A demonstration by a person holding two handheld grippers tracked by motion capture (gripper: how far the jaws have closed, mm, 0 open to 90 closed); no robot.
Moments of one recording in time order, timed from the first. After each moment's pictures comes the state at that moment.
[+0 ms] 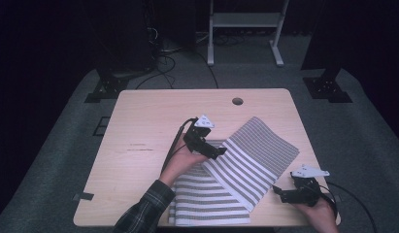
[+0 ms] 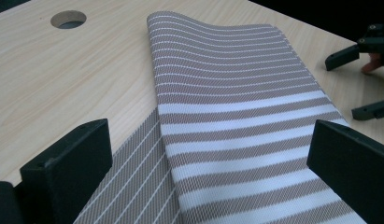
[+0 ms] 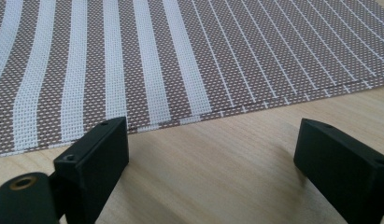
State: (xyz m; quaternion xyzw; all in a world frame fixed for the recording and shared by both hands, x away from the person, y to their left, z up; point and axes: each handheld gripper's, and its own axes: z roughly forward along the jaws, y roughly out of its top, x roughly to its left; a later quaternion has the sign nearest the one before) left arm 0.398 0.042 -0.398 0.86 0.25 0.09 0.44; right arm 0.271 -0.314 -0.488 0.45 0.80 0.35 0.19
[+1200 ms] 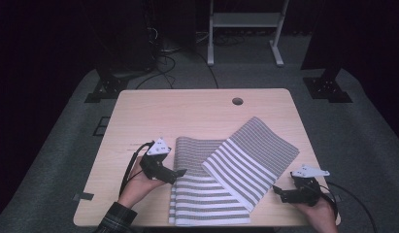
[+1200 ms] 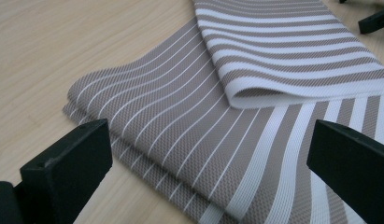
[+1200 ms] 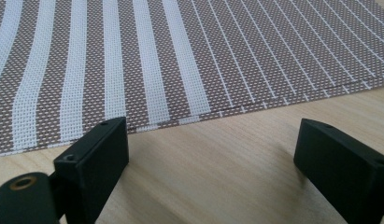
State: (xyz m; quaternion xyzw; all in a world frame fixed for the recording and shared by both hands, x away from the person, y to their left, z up) left arm 0.333 0.162 -0.424 0.85 0.28 0.12 0.43; right arm 0.271 -0.315 -0.488 0.45 0.80 0.35 0.19
